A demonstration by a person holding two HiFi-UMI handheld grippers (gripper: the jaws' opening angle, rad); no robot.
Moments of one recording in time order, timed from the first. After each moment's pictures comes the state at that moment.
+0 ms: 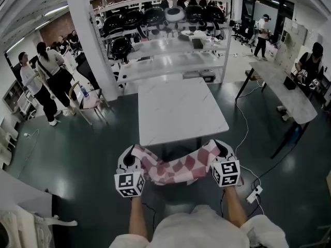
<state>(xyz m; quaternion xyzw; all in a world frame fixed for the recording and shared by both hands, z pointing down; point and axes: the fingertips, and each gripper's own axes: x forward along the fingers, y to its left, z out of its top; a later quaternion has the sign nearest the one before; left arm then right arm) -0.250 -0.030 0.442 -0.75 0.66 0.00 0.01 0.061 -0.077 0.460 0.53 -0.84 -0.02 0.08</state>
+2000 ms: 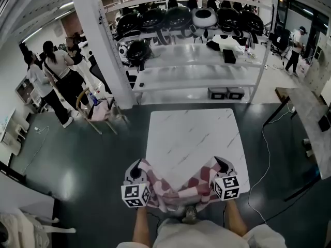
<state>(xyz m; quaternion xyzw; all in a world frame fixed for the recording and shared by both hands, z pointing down) -0.308 -0.419 0.493 -0.70 0.71 -0.02 -0.05 -0.019 -0.501 0.519 0.44 -0.89 0.05 0.10</state>
